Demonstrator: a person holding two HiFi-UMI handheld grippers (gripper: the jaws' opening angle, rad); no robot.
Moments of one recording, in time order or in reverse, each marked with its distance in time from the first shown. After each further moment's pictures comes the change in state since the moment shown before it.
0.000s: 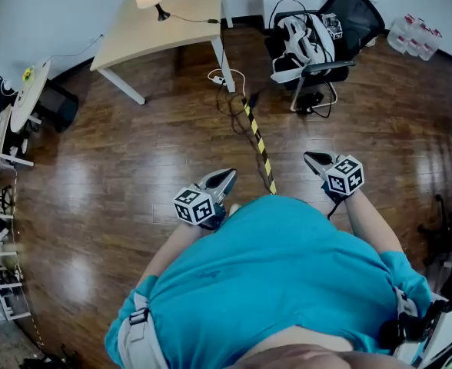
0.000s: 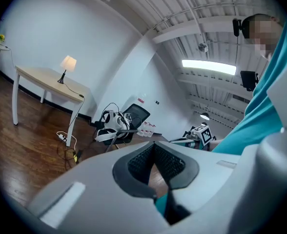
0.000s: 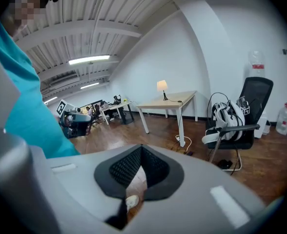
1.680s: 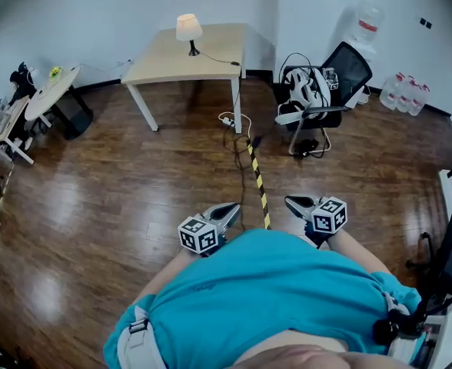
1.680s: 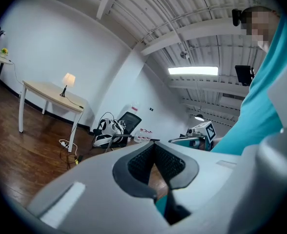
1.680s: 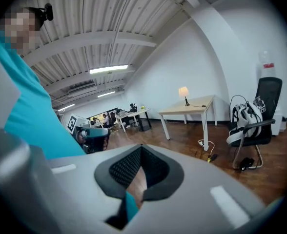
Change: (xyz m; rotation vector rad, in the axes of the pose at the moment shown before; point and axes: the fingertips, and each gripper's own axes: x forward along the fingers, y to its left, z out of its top) left arm -0.294 -0.175 -0.121 0.141 -0.178 -0.059; right arm -0.064 0.384 -0.106 -0.121 -0.099 0.127
